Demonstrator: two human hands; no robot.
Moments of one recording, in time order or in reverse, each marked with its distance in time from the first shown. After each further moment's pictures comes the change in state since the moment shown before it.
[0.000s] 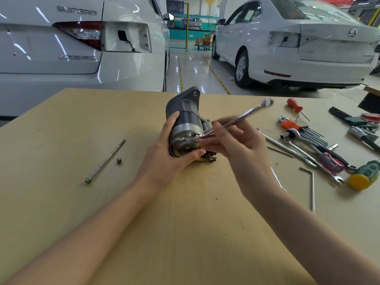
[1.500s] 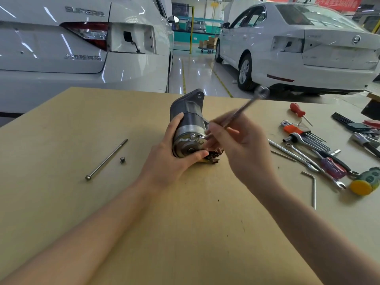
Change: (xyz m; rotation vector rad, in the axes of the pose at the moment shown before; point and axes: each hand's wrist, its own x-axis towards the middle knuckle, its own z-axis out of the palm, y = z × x) left_hand 0.000 -0.001 0.000 0.024 0.002 0.006; right_hand 0.004 -0.011 0.005 -0.384 -0.058 -0.165
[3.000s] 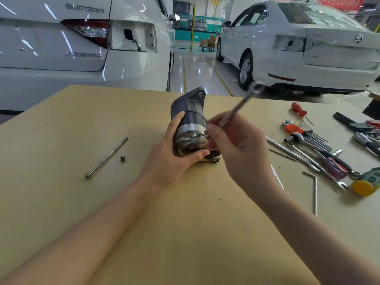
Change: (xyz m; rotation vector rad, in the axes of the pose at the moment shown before) left_hand 0.000 0.000 0.000 -0.019 -0.009 -0.016; right_hand -0.002 0.007 0.003 -0.117 -0.002 -0.138
